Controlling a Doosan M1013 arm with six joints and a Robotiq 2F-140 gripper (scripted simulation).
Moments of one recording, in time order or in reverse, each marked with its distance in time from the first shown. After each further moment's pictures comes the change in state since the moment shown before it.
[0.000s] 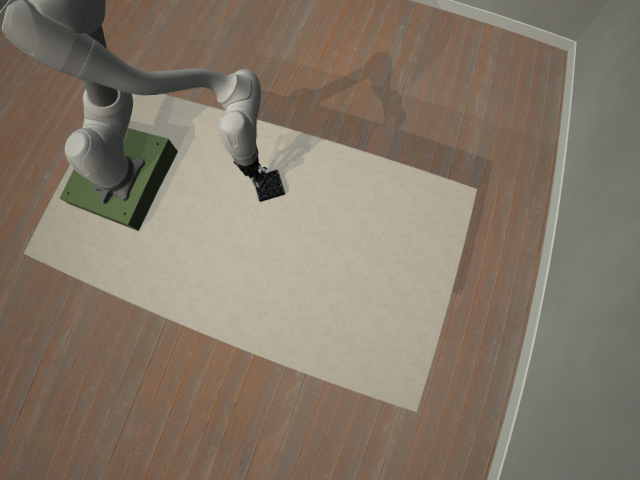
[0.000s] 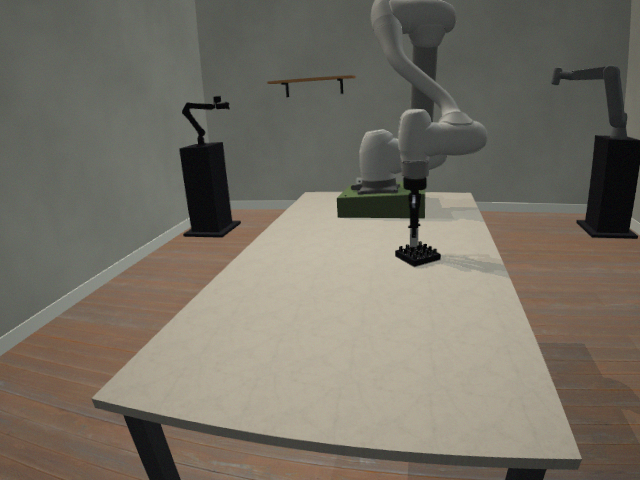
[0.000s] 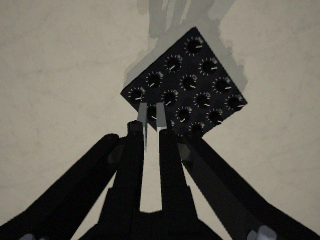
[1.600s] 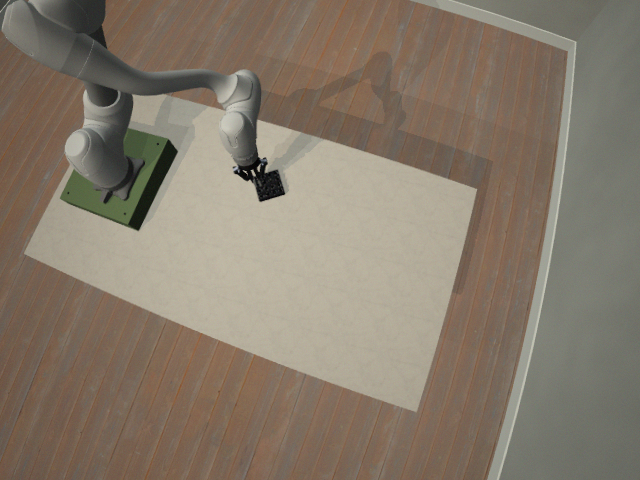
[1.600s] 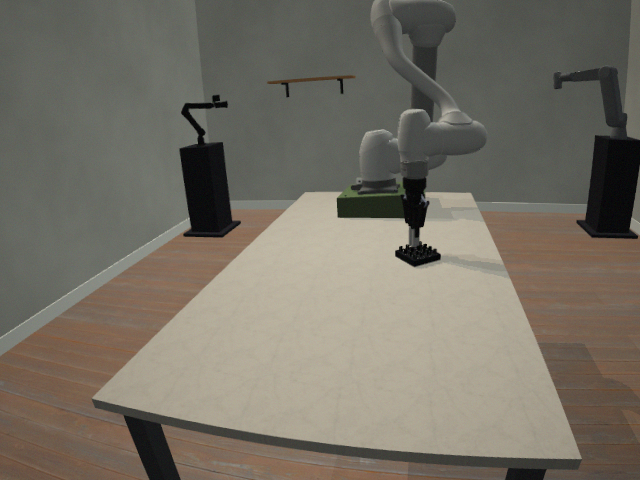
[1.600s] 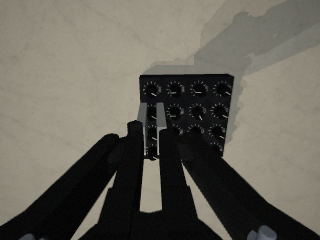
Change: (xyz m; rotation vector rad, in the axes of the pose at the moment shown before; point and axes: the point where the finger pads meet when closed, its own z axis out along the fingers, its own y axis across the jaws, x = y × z) arm 0.000 0.000 0.000 0.000 0.006 -0.693
